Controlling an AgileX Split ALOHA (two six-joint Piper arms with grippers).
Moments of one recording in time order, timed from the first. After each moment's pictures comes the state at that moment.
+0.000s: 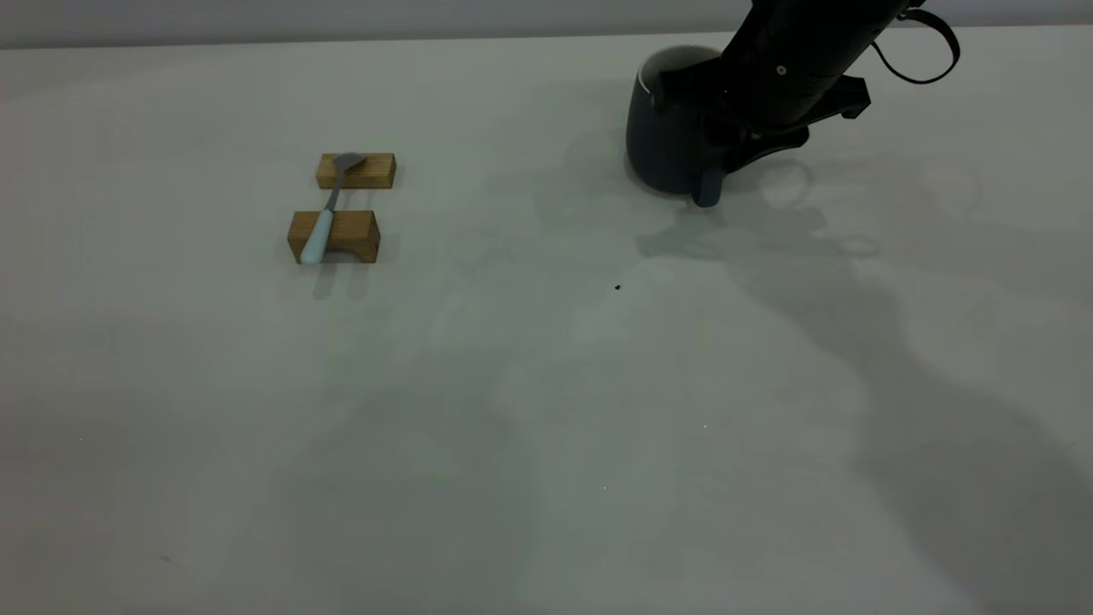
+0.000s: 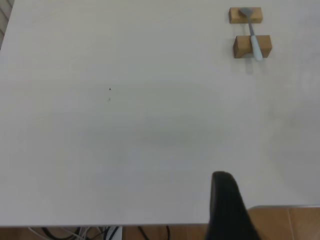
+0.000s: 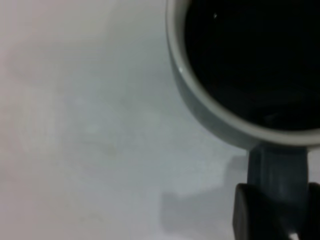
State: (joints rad) left arm 0.01 -0.02 -0.49 0.01 1.13 0.00; right arm 0.33 2.36 -1.41 0.47 0.19 -0.30
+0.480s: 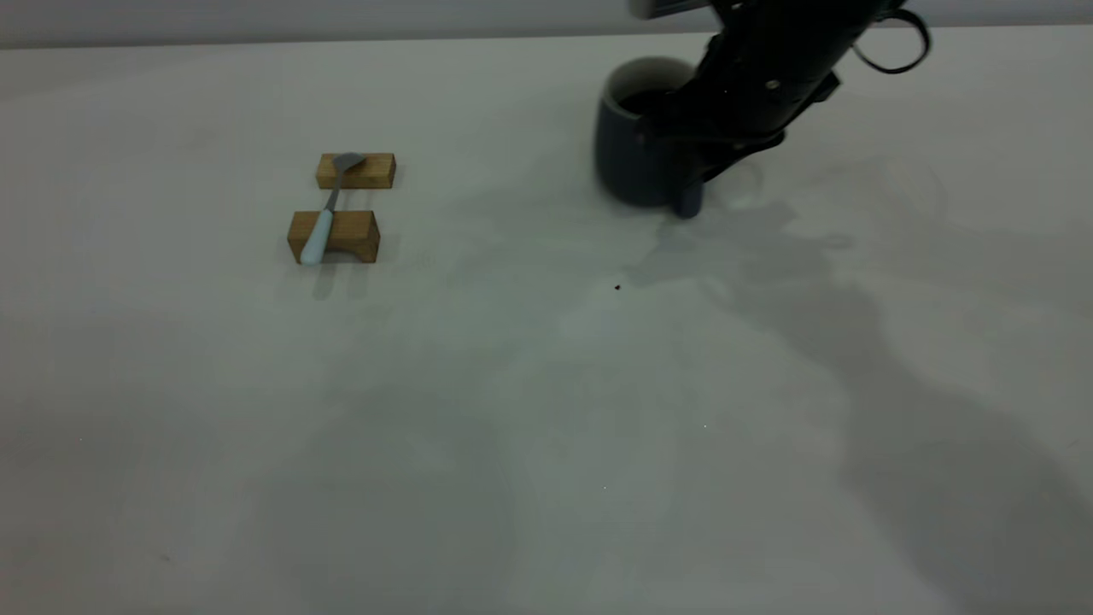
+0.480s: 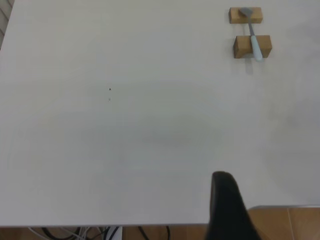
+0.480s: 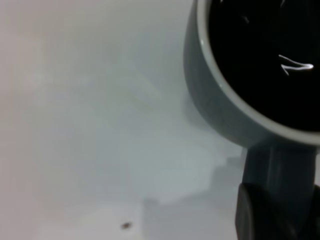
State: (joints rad) left arm 0.01 -0.02 -0.49 0.01 1.13 0.00; right arm 0.38 2.36 -1.42 0.47 0.24 -0.56
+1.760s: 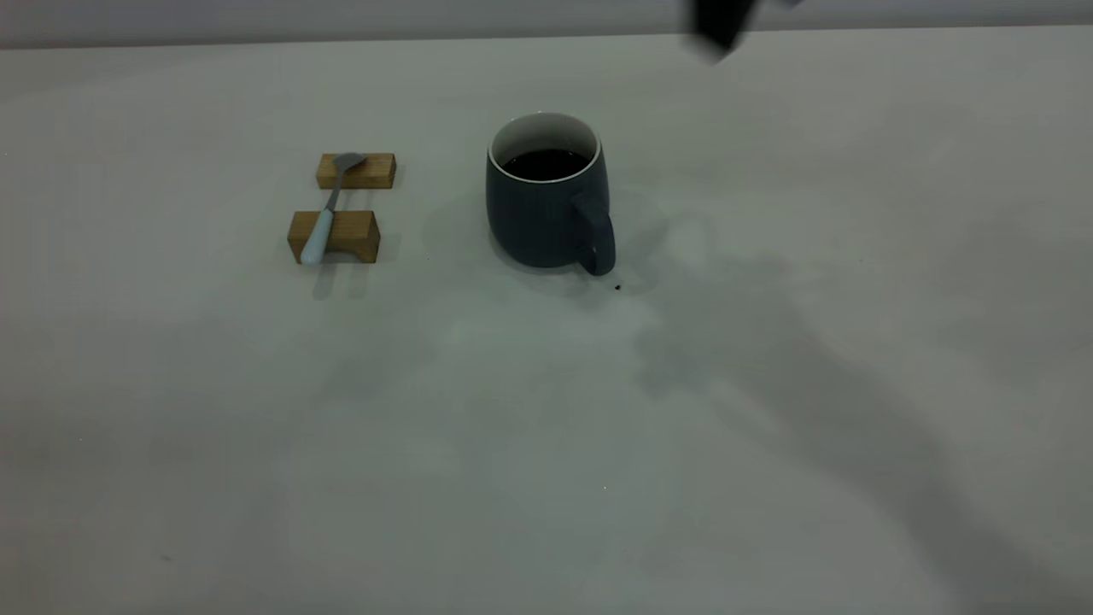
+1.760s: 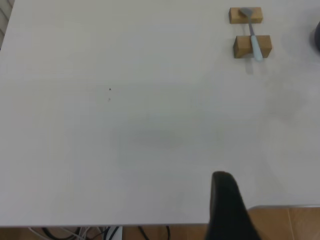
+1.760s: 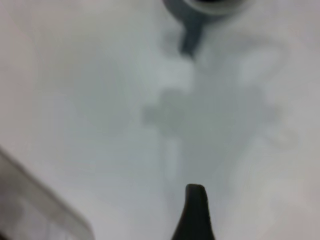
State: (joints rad) left arm 0.01 -0.02 -0.49 0.01 1.13 0.00; right arm 0.50 1.81 -1.43 0.03 1.03 -0.31
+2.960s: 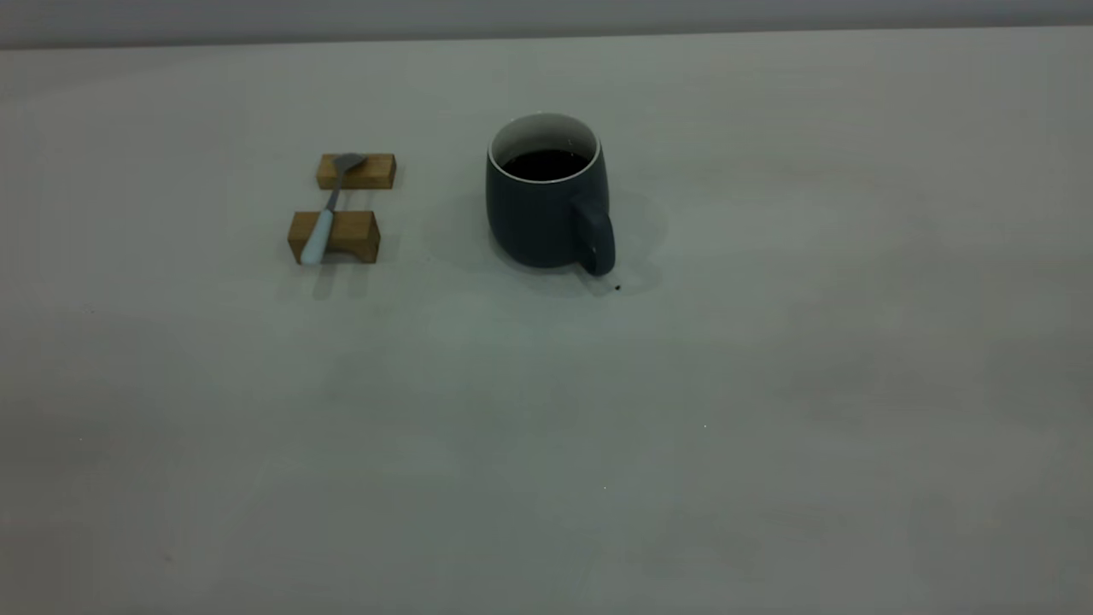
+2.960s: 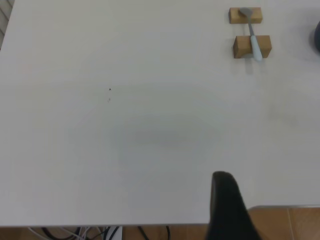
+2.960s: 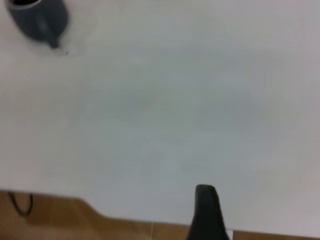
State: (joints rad) left arm 0.01 -0.02 -0.49 0.01 1.13 0.00; right arm 0.13 0.14 -0.48 -0.01 1.15 0.05
